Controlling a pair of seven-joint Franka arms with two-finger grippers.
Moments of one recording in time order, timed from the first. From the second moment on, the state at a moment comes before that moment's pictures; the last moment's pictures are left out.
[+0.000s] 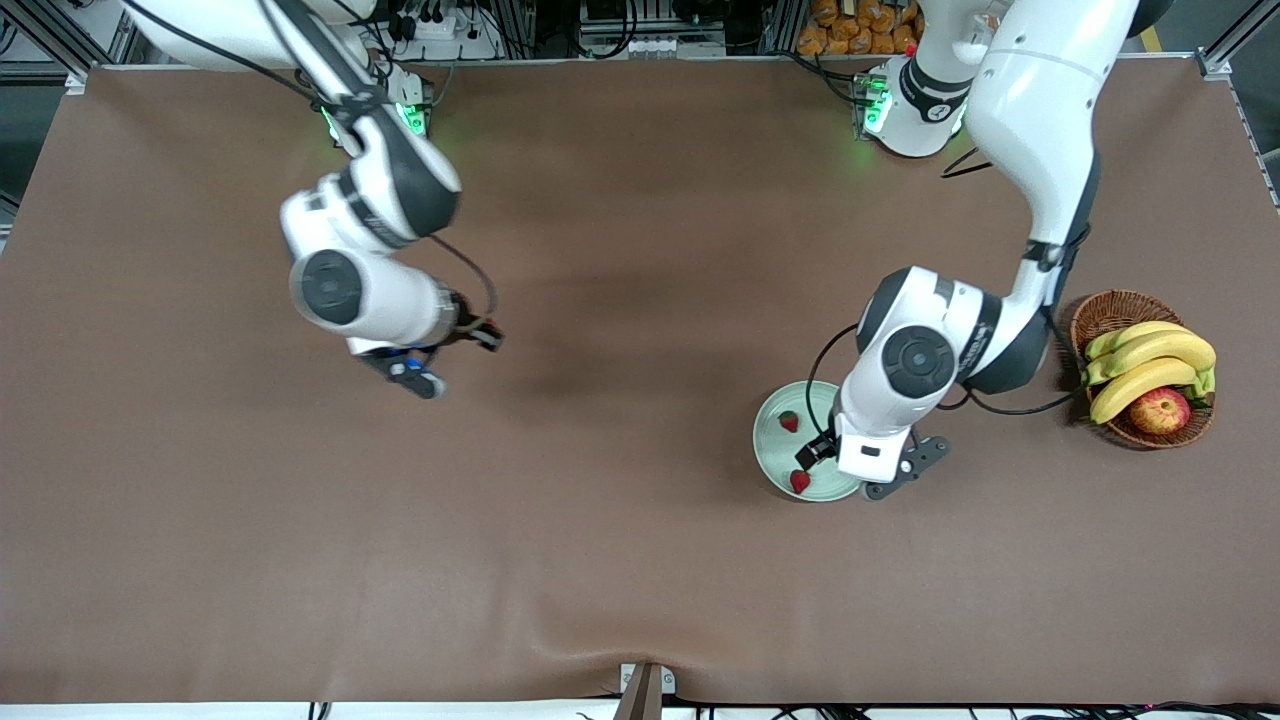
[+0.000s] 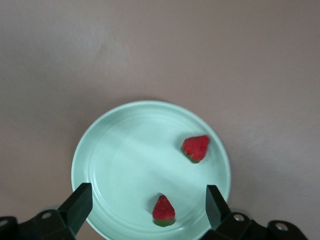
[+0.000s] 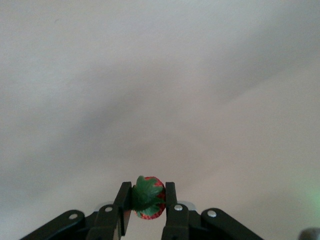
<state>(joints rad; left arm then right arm) -0.25 0.59 -0.15 -1.57 0.15 2.20 -1.02 0.03 0.39 0.50 -1.85 0.08 2.04 1.04</state>
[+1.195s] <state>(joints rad) -0.28 0.49 -0.24 -1.60 0.15 2.12 -1.04 0.42 0.66 0.28 -1.78 0.08 2.38 1.36</state>
